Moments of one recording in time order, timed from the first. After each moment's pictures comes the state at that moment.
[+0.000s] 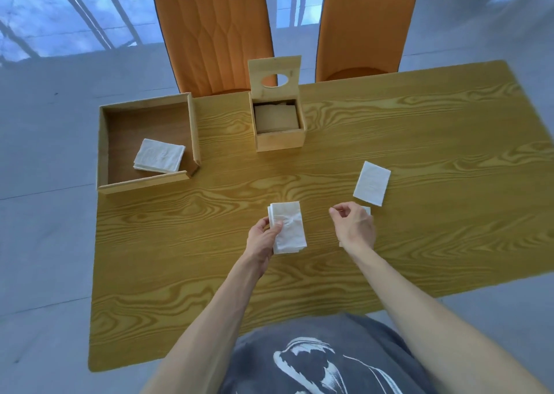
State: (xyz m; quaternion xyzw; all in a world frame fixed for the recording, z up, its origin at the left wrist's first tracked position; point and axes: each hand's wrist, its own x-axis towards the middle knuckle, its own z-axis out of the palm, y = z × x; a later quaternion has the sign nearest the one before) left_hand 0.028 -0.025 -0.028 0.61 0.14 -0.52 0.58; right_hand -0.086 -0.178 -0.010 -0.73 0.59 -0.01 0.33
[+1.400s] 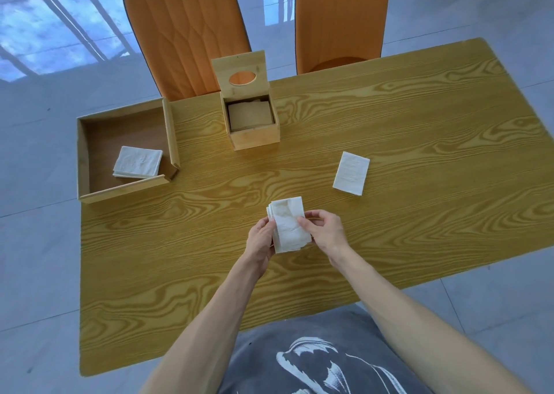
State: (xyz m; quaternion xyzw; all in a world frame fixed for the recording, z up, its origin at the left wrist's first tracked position) left_hand -0.009 -0.054 -0.015 0.62 0.15 -0.53 0.56; right_hand -0.115 -0.166 -0.030 -0.55 0.52 -0.05 0.65
